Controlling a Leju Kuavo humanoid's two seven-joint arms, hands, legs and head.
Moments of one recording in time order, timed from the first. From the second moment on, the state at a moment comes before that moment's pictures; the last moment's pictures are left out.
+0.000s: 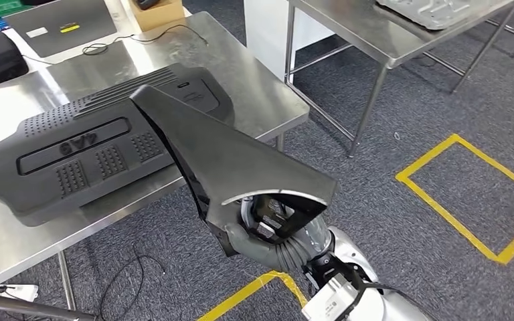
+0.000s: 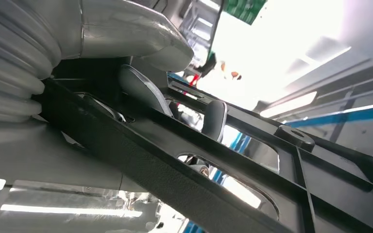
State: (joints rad) left arm -0.12 -0.05 -1.04 -0.30 1.42 0.57 -0.26; right arm -0.33 -0.17 0.77 -1.88 0.30 -0.28 -0.28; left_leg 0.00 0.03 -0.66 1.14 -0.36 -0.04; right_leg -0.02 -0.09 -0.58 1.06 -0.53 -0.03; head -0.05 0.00
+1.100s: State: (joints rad) left arm -0.12 -0.04 -1.05 -0.29 1.42 0.48 -0.23; right arm -0.34 -0.16 0.78 -1.87 0.23 -0.27 -0.31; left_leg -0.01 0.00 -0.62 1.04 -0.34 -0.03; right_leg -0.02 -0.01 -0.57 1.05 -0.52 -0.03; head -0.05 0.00
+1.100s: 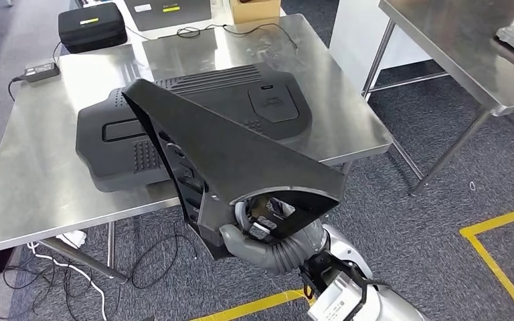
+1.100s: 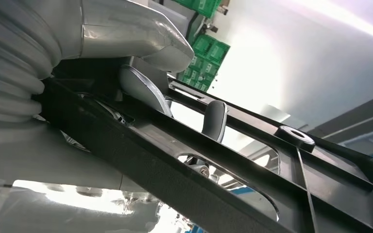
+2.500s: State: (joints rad) left arm -0.12 -0.04 -1.07 -0.28 1.40 0.56 -0.27; right arm -0.36 -0.17 0.72 -1.88 0.42 -0.53 -0.30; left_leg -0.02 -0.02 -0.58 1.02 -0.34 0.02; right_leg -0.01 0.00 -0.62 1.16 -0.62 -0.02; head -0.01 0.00
